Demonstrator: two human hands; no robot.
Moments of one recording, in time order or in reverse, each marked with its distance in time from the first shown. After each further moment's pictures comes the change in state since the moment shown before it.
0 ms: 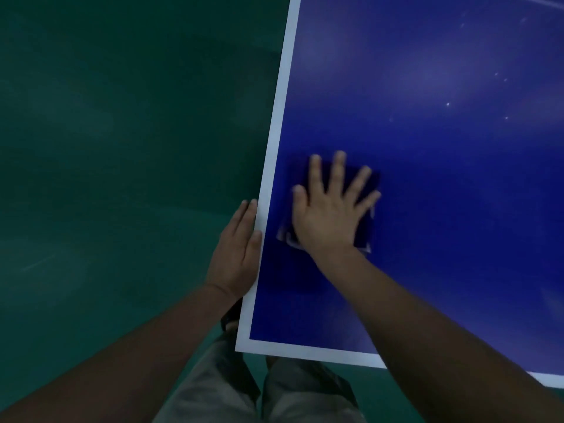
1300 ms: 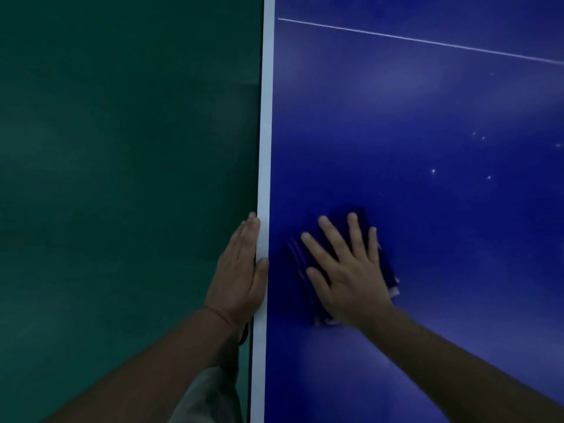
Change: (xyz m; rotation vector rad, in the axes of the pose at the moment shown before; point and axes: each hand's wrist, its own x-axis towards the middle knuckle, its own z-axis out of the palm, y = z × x) left_hand 0.144 0.022 -0.033 0.051 -0.067 0.261; right_hand 0.067 0.042 -0.030 -0.153 -0.023 -0.379
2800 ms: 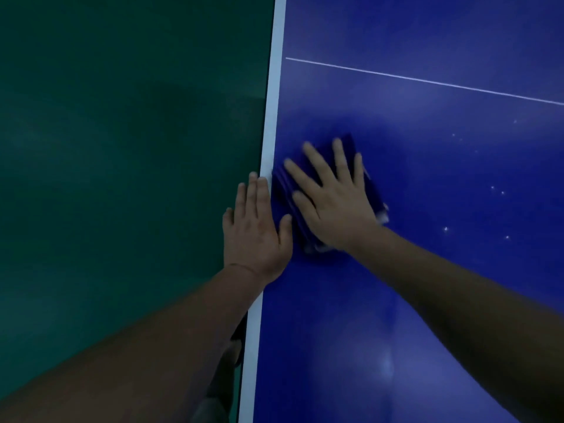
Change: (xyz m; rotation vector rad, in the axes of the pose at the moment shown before) left_hand 0.154 0.036 -0.016 0.319 0.046 -0.280; right_hand 0.202 0.051 -0.052 -0.039 0.020 -0.089
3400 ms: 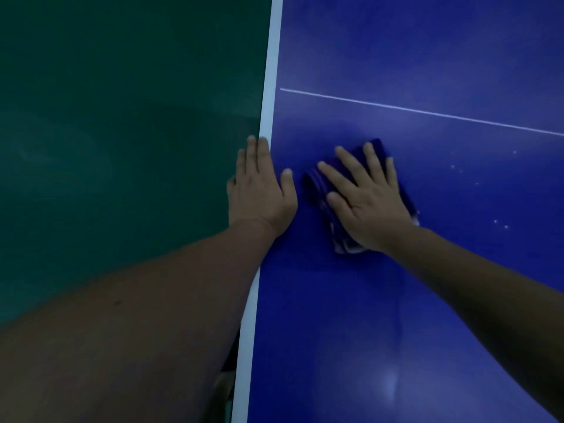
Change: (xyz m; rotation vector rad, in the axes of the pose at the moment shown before) left_hand 0.116 0.031 -0.014 -0.106 0.123 -0.037; right_hand 0.030 0.074 -0.013 0.005 -0.016 0.068
